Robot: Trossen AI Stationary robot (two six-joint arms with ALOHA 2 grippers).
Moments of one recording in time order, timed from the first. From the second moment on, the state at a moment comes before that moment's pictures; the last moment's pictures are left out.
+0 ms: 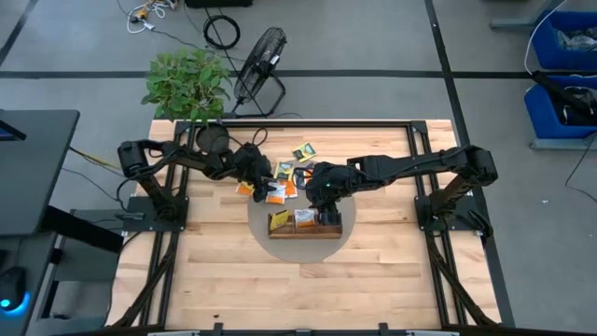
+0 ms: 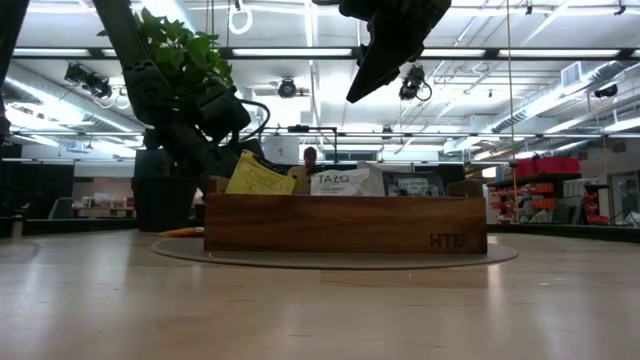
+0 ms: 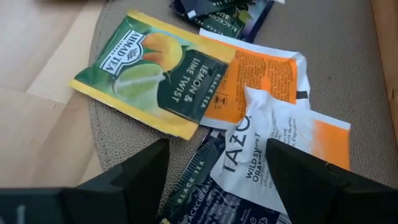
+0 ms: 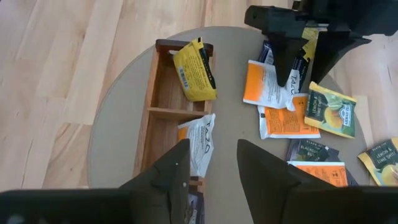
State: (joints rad) left arm 0.45 1.70 0.59 0.30 0.26 0.05; right arm 0.03 1.63 1.35 -0.64 -0.04 -0.09
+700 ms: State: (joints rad) left arm 0.44 1.70 0.59 0.29 0.25 0.06; right arm 0.03 1.63 1.35 -0.63 -0.03 -0.08
